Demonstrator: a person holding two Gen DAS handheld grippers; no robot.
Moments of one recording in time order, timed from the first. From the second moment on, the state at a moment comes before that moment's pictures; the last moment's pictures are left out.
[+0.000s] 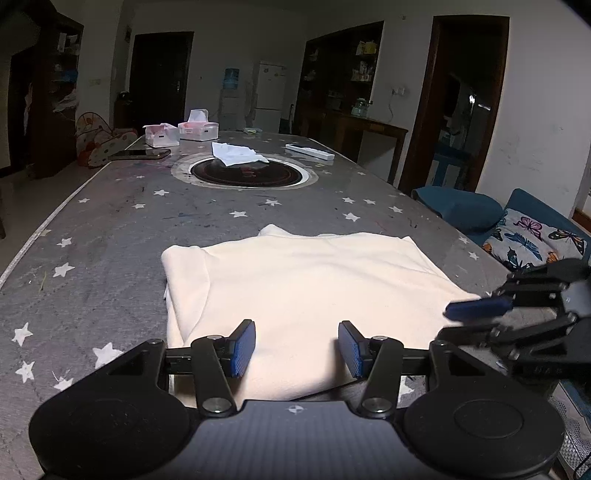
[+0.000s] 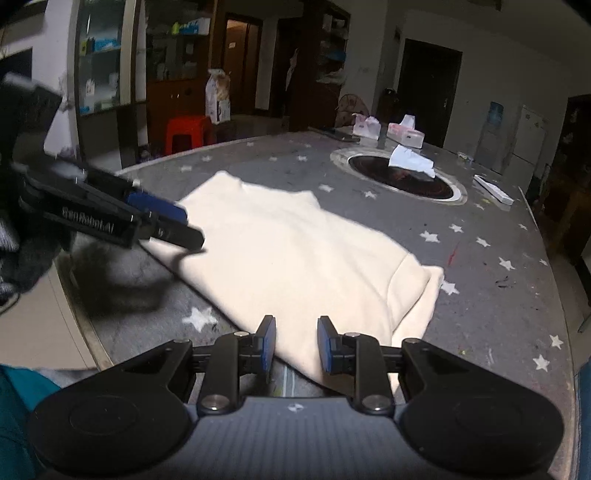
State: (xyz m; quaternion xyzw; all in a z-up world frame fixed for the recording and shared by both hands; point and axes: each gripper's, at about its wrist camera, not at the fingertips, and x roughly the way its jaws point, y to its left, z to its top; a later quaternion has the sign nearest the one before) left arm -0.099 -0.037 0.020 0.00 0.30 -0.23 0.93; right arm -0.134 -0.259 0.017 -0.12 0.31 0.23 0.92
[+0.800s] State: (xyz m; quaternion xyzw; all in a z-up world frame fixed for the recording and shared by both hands) left arm -0.096 -0.027 0.017 -0.01 0.31 -0.22 0.93; right arm -0.069 -0.294 0.026 -0.02 0.33 0.20 0.92
